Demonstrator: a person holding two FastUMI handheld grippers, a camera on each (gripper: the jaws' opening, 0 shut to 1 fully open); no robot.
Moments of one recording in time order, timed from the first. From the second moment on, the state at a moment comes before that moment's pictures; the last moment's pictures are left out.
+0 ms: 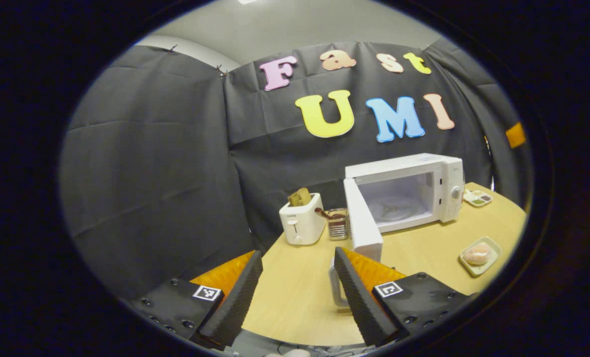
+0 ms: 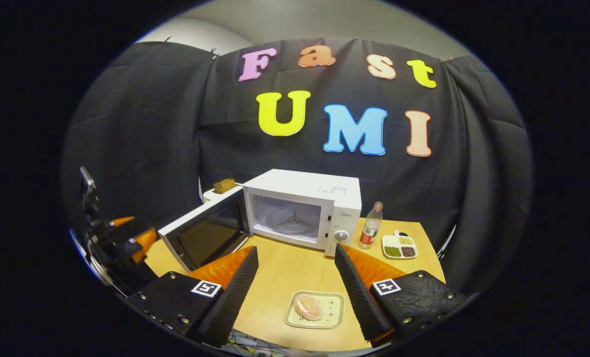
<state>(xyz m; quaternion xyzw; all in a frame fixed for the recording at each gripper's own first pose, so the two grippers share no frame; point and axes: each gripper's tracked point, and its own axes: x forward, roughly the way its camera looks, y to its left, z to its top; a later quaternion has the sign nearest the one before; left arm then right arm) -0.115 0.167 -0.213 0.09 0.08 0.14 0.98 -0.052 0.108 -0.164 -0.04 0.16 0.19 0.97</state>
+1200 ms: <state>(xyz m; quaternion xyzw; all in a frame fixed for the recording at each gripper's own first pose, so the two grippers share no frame) -0.035 0.001 -0.081 0.07 0.05 0.02 1.00 -0.002 0.107 -0.436 -0.16 0.34 0.27 0.89</state>
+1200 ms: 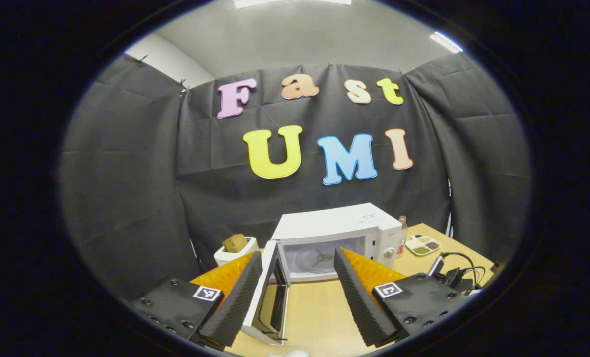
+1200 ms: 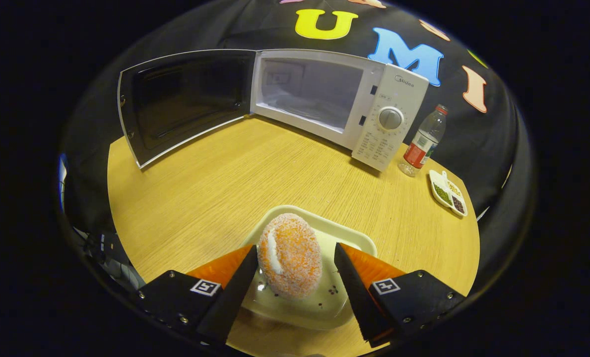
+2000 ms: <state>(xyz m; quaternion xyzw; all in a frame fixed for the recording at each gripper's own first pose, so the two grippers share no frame) -0.027 0.033 -0.095 0.08 0.06 0.04 0.99 0.039 0.165 -0.351 0.09 0.36 0.27 0.89</state>
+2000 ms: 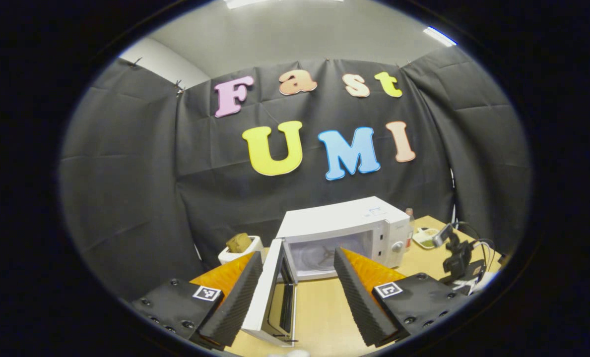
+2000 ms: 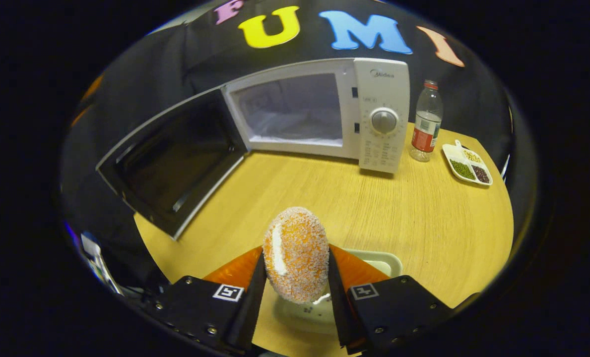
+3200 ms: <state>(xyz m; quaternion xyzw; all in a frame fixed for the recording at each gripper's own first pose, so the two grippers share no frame) -0.020 0.116 -0.169 0.09 0.08 0.05 0.99 0.323 0.296 -0.358 0.34 0.18 -0.04 0.92</state>
